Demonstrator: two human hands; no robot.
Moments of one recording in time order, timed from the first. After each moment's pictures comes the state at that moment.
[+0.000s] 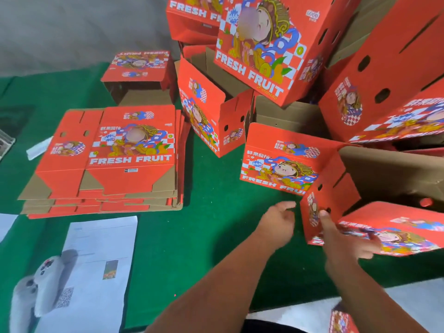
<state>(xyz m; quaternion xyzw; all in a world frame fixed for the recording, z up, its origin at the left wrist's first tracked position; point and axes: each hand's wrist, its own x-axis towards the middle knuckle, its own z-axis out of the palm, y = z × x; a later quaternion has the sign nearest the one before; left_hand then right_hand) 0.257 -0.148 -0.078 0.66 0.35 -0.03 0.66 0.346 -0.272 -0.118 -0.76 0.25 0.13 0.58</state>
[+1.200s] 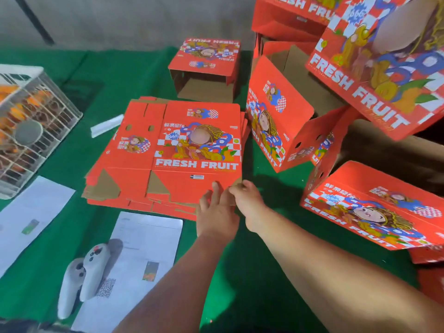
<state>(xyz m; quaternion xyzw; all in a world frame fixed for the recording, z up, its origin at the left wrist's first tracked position) 0.117 0.072 -0.122 0.81 0.53 -0.02 0.24 0.222 0.063 -0.097 -0.71 -0.09 0.51 0.47</state>
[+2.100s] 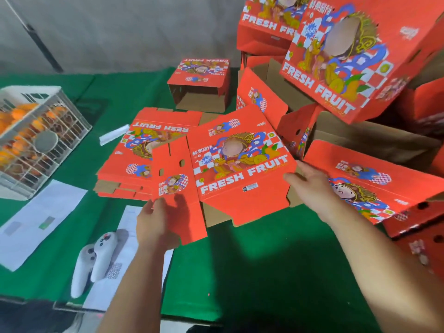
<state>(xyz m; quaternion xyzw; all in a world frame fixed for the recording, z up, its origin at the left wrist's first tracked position) -0.014 0.052 -0.083 0.43 0.71 0.34 0.45 0.324 -0.085 -0.024 -0.75 -0.34 0.32 0.47</state>
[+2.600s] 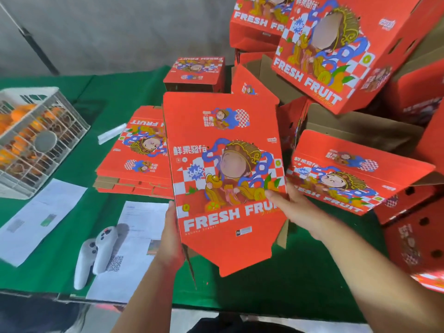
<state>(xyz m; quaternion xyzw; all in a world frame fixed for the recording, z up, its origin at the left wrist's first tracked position) 0.004 -0.016 -0.093 0.36 0.43 0.31 0.77 0.288 -0.132 -0.045 -0.72 -0.30 0.46 0.41</state>
